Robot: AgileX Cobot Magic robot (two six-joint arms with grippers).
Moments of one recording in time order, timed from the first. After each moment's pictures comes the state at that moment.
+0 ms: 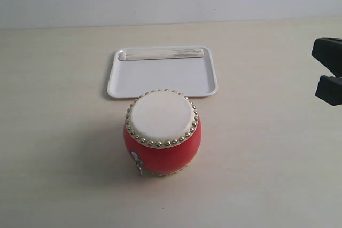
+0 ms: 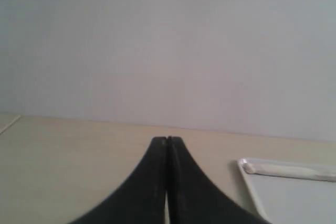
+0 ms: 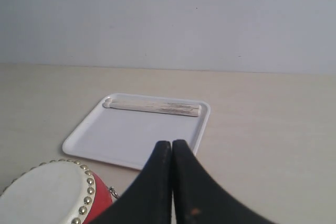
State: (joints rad) left arm 0.12 0.01 -0.10 -0.65 0.19 0.55; right arm 0.42 0.73 -0.33 -0.08 -0.03 0.21
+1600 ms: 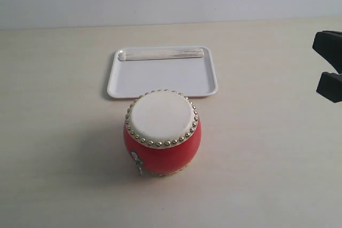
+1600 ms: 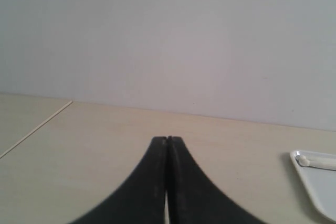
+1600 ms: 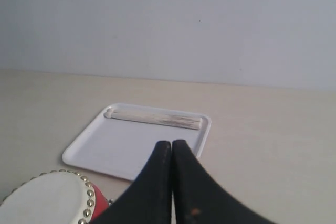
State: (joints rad) left arm 0.12 0.01 0.00 0.19 0.08 -0.24; right arm 0.42 0.71 -0.33 -0.08 -0.07 0.19
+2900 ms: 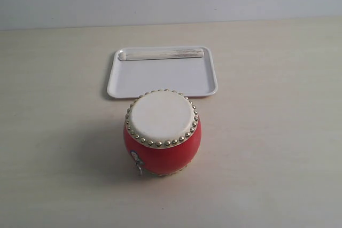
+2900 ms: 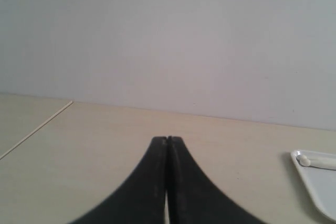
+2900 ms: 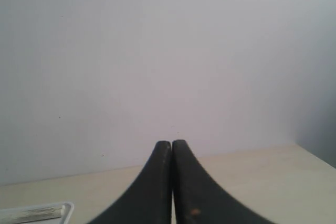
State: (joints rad) left arm 0.12 0.01 0.00 0.20 0.08 -0.24; right arm -0.07 0.01 0.00 -0.08 -0.06 0.14
